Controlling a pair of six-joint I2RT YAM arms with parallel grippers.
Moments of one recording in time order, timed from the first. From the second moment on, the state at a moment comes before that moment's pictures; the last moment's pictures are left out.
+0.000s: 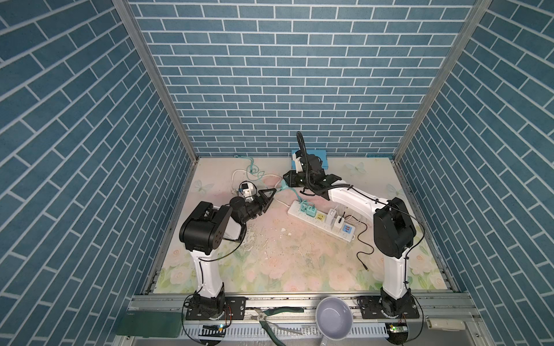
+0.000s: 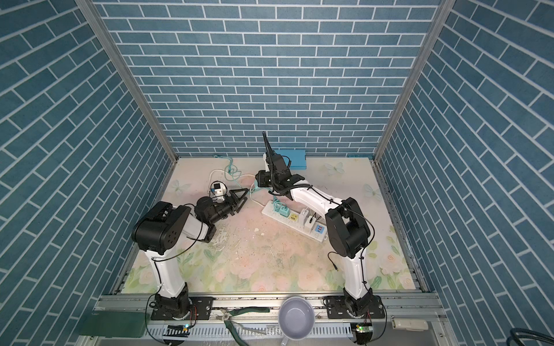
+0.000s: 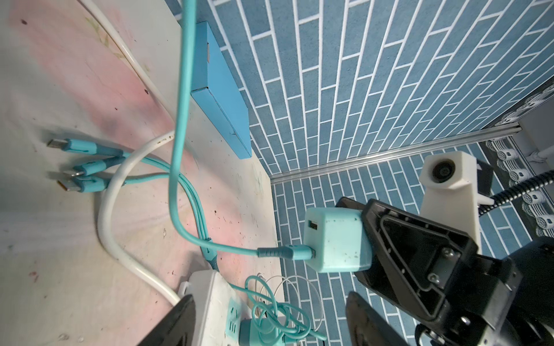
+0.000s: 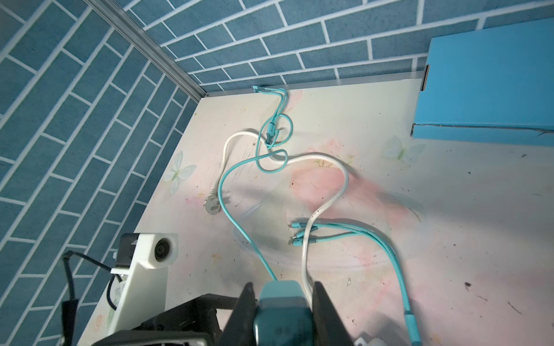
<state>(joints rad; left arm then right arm) -0.24 1.95 0.60 1.30 0.57 -1.30 0.71 2.00 1.62 -0.17 -0.12 0.51</state>
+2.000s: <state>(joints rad) -0.35 1.84 0.79 1.27 0.31 -1.27 0.69 1.95 1.41 0.42 -0.17 1.06</state>
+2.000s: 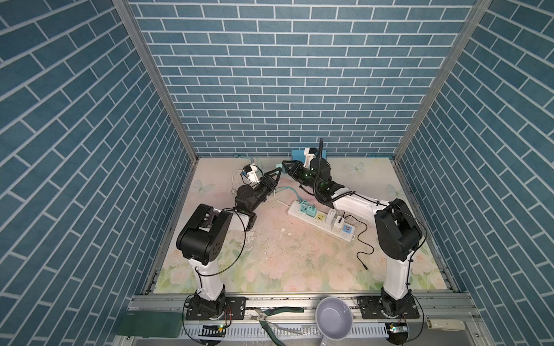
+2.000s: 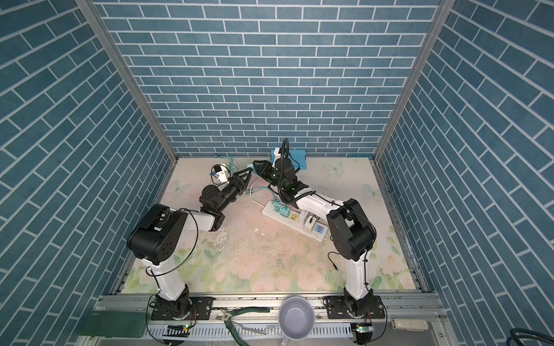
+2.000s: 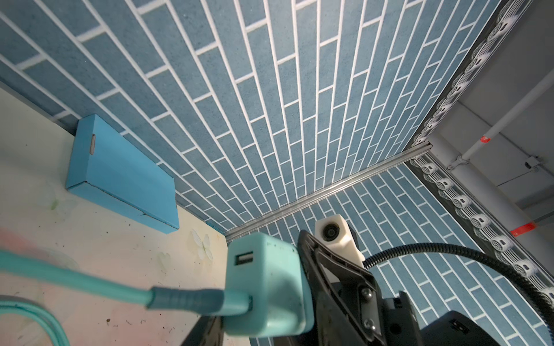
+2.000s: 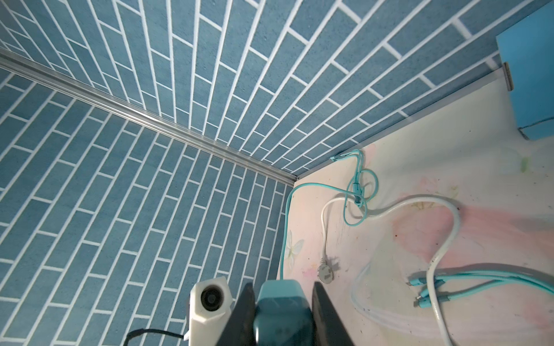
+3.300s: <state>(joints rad) -0.36 1.86 0.89 1.26 0.34 -1.32 0.64 1.92 1.36 0.57 -0.28 1.11</state>
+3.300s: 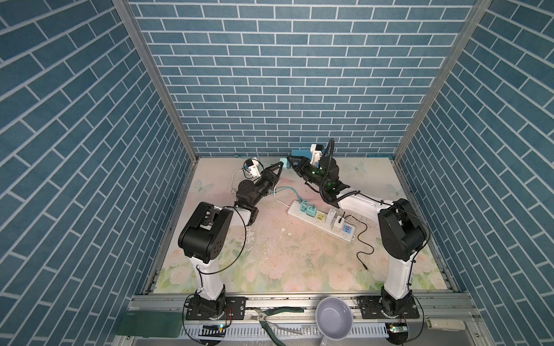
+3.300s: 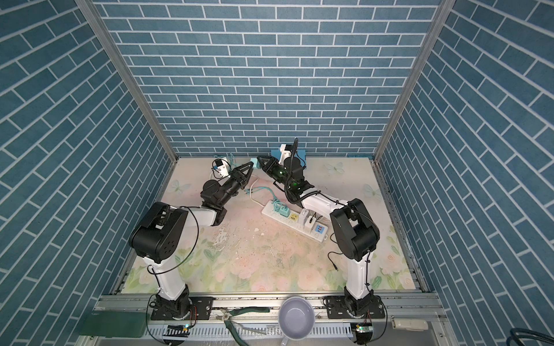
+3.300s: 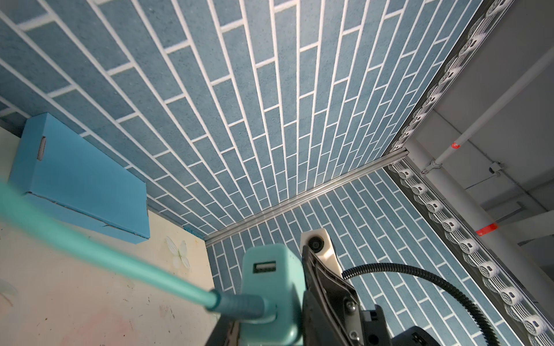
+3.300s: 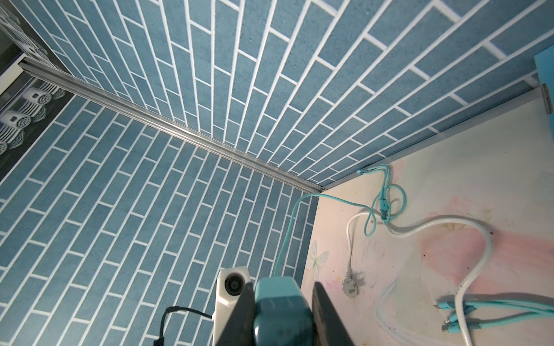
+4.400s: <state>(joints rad) -0.34 1.78 0.82 1.14 0.49 -1.23 0.61 1.86 1.27 0.50 -0.39 1.08</state>
